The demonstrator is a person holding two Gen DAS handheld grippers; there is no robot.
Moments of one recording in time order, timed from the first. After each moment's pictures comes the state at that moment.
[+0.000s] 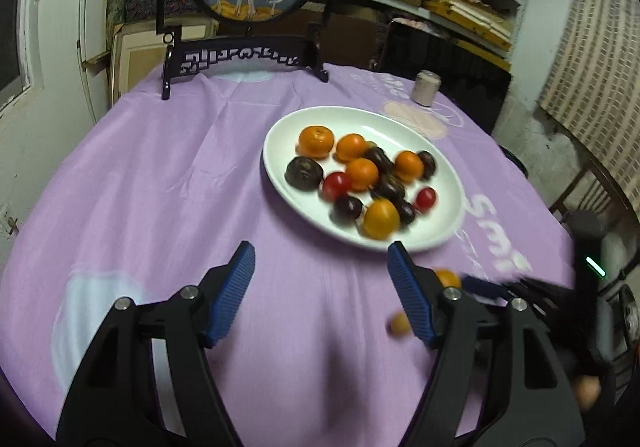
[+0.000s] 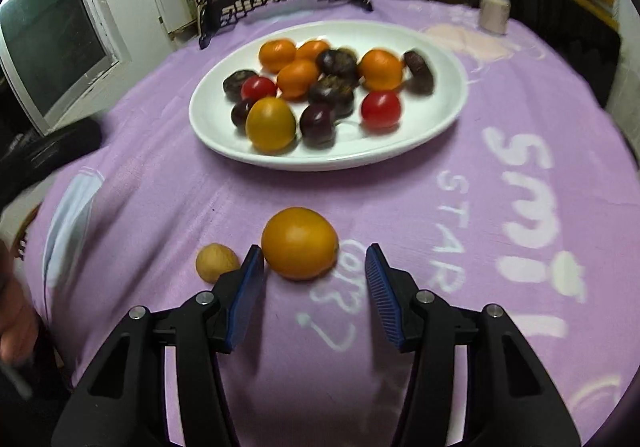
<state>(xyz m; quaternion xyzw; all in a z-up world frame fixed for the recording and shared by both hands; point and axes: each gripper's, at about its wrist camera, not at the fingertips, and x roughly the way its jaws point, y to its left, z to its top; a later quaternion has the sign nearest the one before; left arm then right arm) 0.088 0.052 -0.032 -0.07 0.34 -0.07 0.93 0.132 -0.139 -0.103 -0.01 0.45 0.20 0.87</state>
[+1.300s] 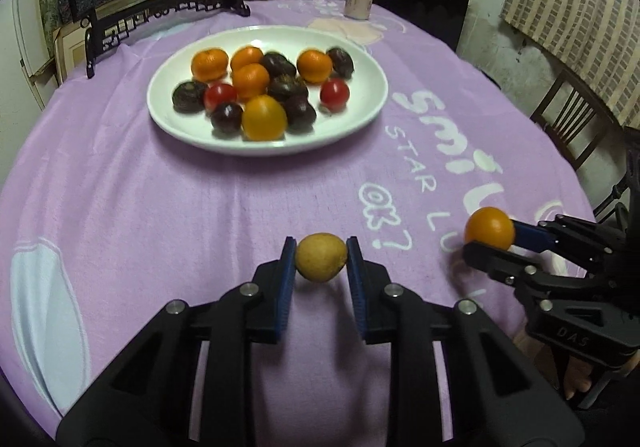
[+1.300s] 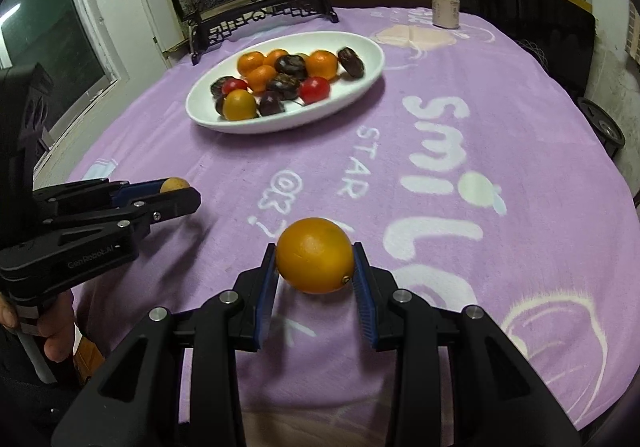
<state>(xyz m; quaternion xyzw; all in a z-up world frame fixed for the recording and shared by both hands) 0.089 -0.037 -0.075 0.01 0.43 -0.13 0.89 0.063 -0.210 -0.084 0.02 0.43 0.18 0.89</state>
